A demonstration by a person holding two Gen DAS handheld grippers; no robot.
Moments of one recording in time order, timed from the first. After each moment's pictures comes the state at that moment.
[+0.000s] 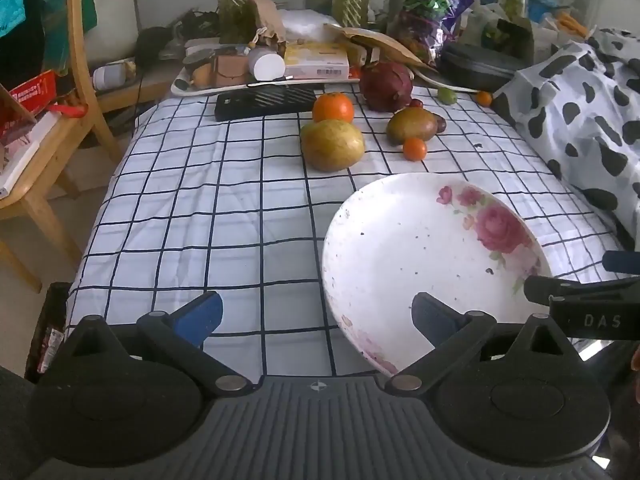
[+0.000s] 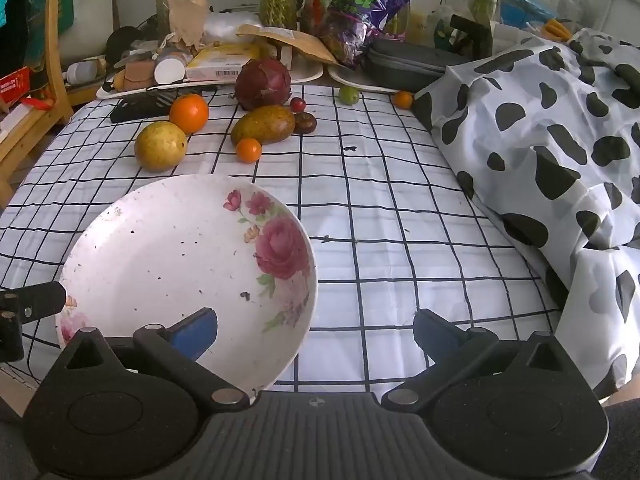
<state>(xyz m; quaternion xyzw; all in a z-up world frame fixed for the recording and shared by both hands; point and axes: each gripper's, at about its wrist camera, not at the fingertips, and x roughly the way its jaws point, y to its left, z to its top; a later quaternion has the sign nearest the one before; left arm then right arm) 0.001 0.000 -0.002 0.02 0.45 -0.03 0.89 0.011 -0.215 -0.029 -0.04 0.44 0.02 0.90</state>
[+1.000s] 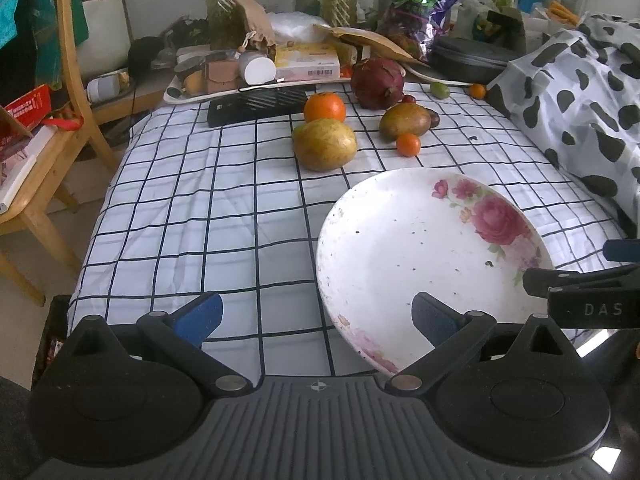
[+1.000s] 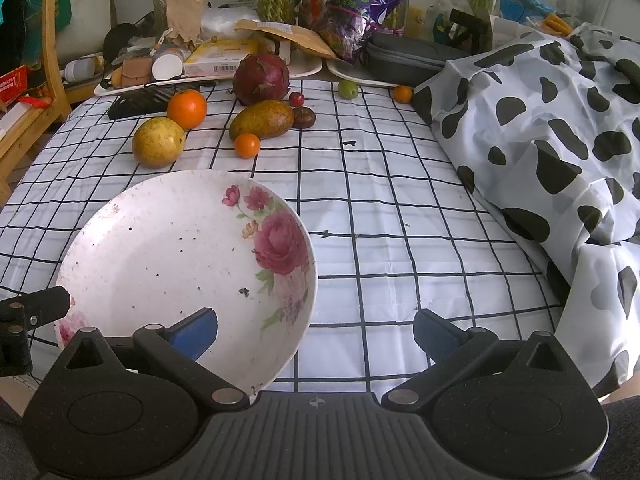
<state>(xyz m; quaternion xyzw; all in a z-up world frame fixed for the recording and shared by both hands) 0.000 -0.004 -0.006 0.04 0.44 -0.04 0.90 0.013 -0.216 -0.031 -0.03 0.45 0.02 0.89</state>
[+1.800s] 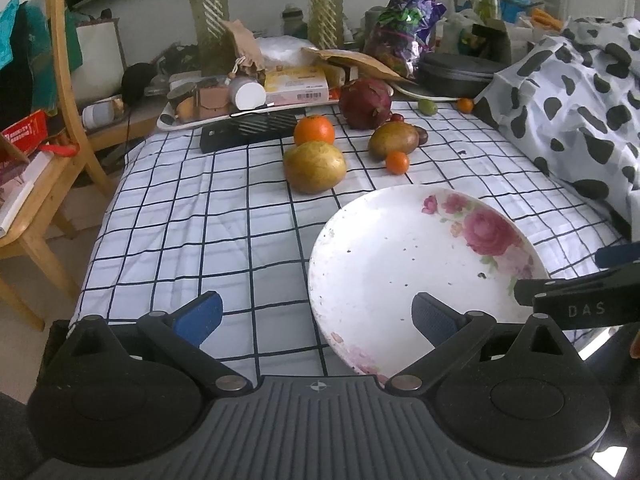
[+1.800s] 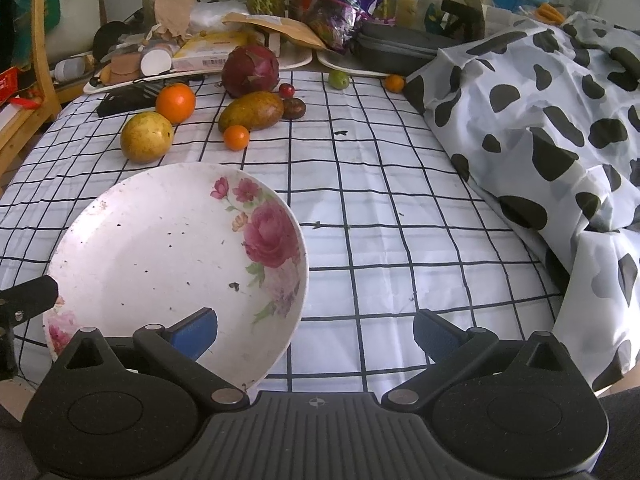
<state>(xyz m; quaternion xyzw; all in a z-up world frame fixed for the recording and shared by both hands) -0.004 -0.008 -0.004 0.05 0.41 -0.05 0.91 0.015 -0.219 -0.039 -0.02 0.46 0.01 0.89</state>
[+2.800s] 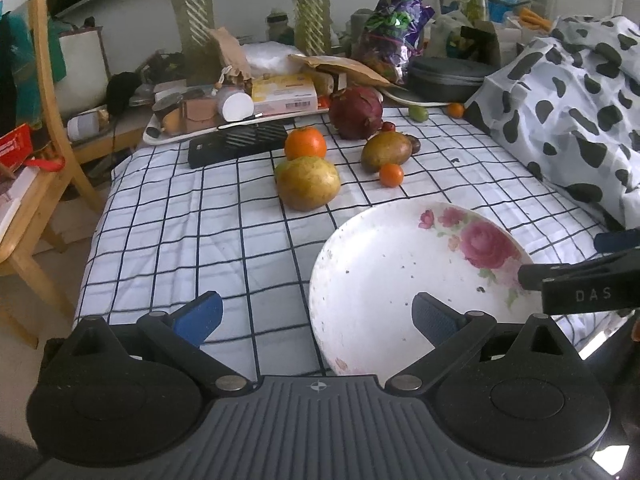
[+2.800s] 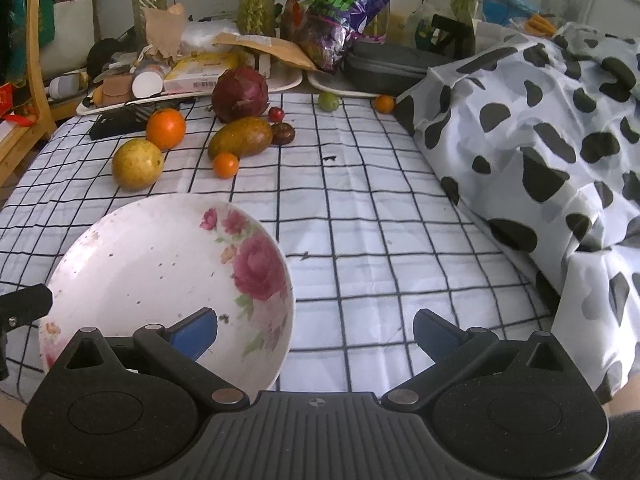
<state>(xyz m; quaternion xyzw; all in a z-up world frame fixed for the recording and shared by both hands) 0.014 -0.004 0.002 0.07 0.40 -0.08 0.91 0.027 -0.225 -0.029 -0.02 0.43 0.00 0.90</state>
